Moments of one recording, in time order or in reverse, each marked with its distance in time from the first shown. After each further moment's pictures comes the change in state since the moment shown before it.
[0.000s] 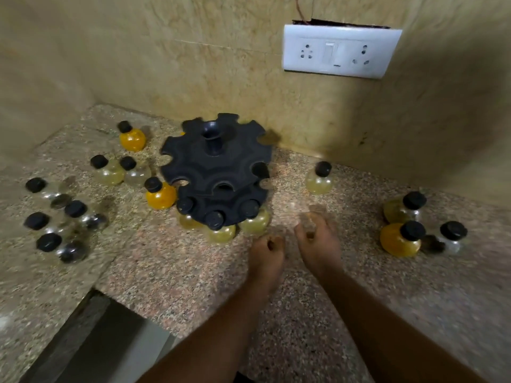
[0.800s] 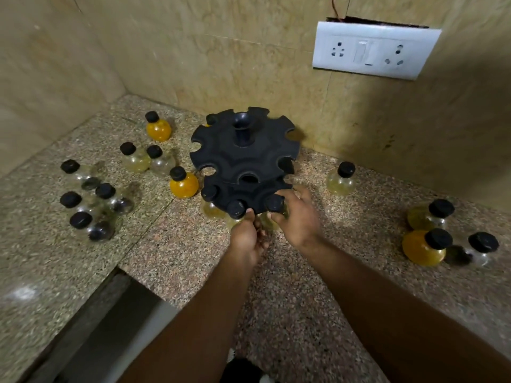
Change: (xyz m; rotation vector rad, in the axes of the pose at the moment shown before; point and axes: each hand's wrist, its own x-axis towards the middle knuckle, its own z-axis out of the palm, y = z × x) left_hand 0.025 0.022 -0.072 -0.789 -0.031 -0.439; right_hand 0.025 -0.072 0.034 -0.159 -0.209 -0.269
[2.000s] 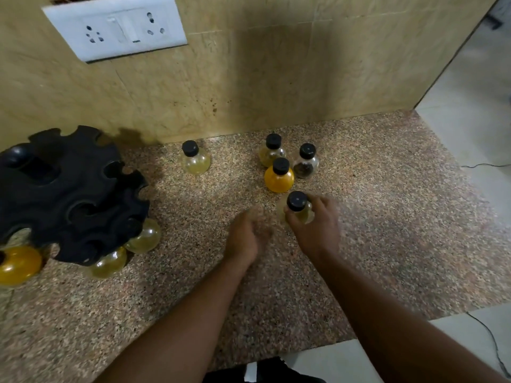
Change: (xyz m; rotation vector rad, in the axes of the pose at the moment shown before) left_hand -0.035 -0.161 0.118 1.355 -0.631 0.653; right_hand -0.191 0.159 -0.098 0.135 0.734 0.633
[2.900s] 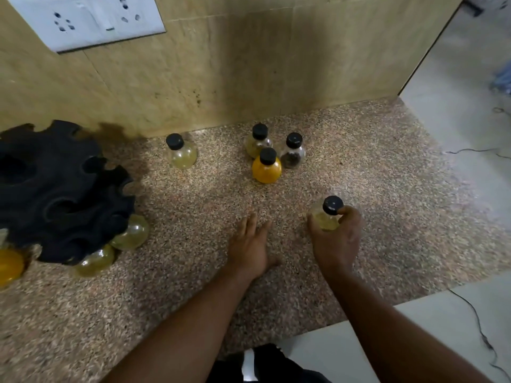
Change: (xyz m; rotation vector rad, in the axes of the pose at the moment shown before) left_hand -0.027 -0.003 0.029 0.683 -0.351 0.171; right_hand -0.032 0.044 -0.026 -0.016 0.280 0.275
